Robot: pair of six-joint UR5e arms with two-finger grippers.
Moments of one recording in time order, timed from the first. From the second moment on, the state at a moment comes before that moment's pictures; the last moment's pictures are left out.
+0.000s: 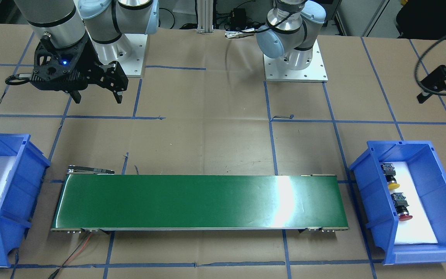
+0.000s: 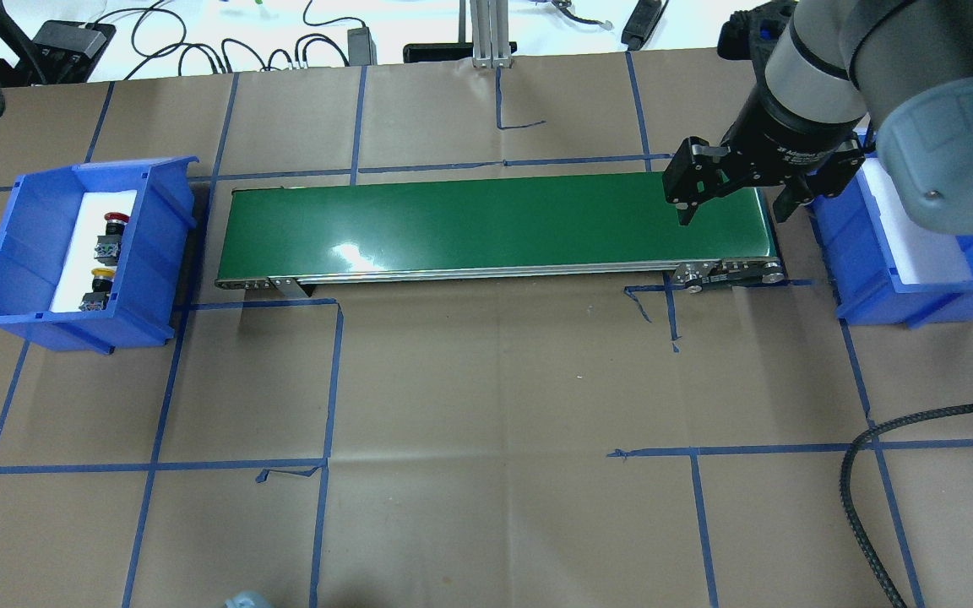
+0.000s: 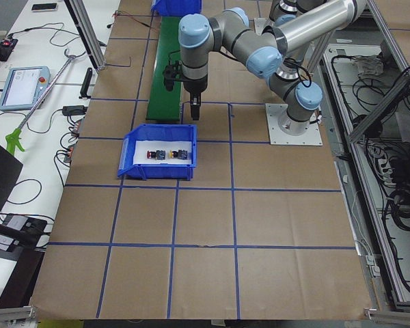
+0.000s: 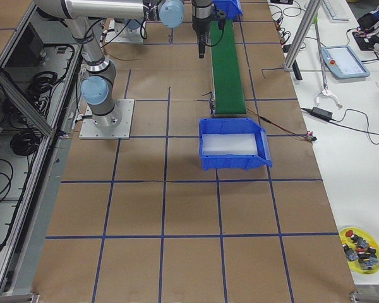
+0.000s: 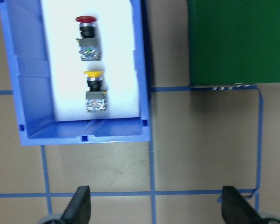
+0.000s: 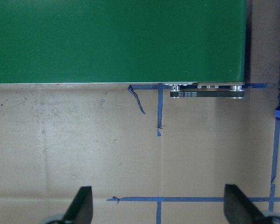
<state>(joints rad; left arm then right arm) -0.88 -1.59 -1.58 -1.57 1.57 0.69 1.58 -1.62 1.68 -1.67 -1.54 0.01</state>
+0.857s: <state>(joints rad) -0.96 -1.74 -1.68 -1.26 1.54 0.66 1.58 -1.62 1.68 -1.67 -1.54 0.01</state>
